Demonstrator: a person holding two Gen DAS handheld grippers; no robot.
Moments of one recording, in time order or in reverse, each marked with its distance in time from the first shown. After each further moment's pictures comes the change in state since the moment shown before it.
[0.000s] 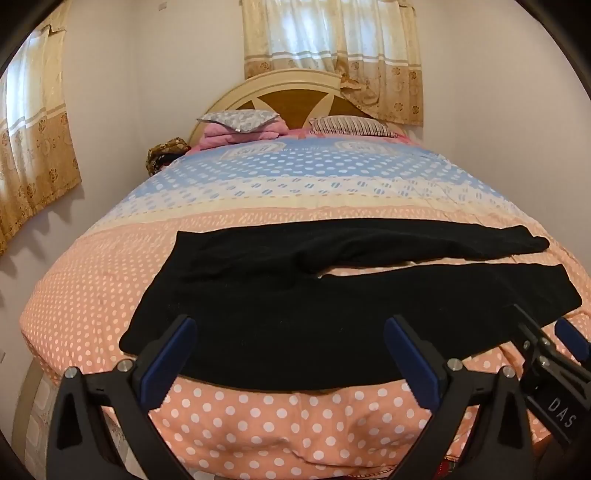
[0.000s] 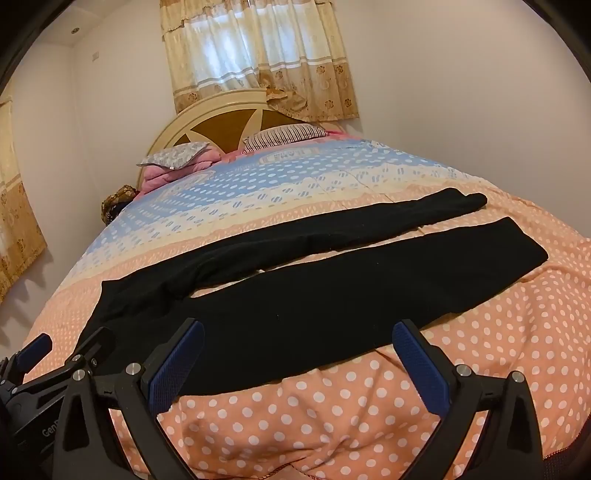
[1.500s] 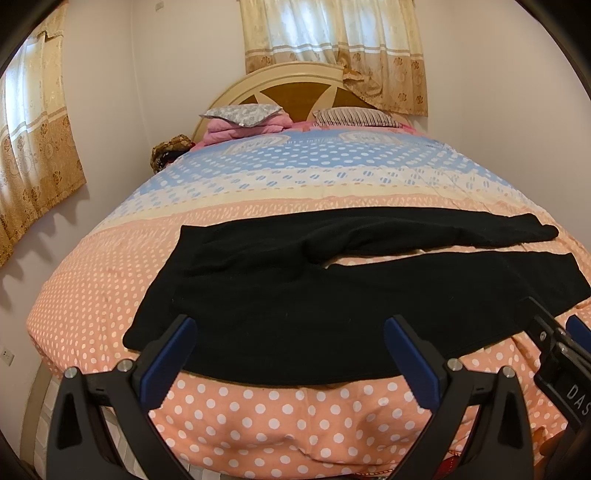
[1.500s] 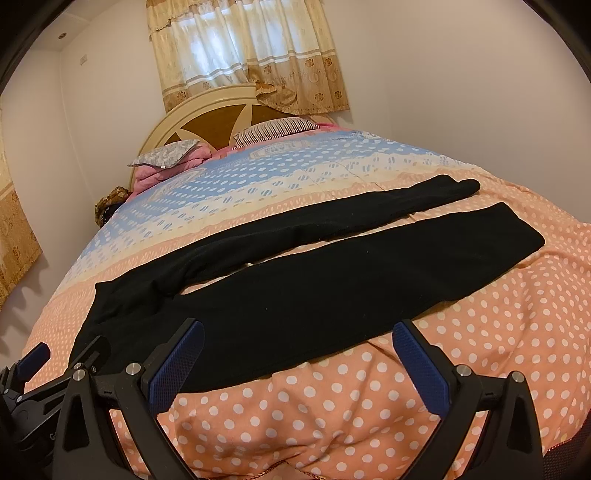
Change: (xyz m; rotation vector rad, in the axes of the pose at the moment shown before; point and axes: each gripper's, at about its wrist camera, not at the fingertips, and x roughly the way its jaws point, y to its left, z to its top) left arm 0.007 0.001 -0.009 0.022 0.019 0.028; right arm 0.007 -0.008 -0.006 0.030 0.019 -0.020
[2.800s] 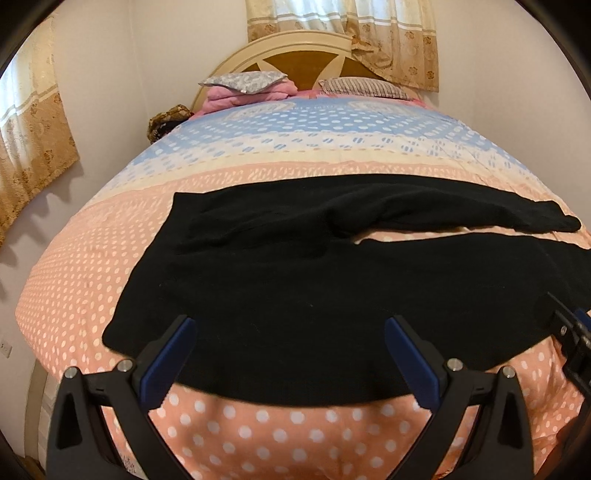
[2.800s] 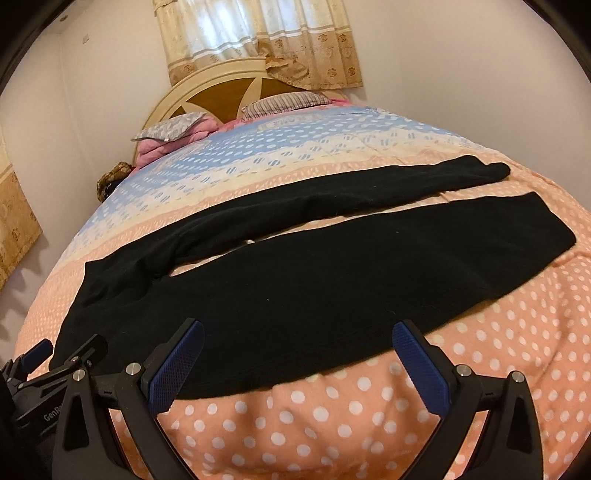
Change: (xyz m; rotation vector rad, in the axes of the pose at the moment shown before) left arm 0.065 0.023 -0.001 -0.003 0.125 -0.010; right arm 0.064 0.008 0.001 -0.042 0.100 0.035
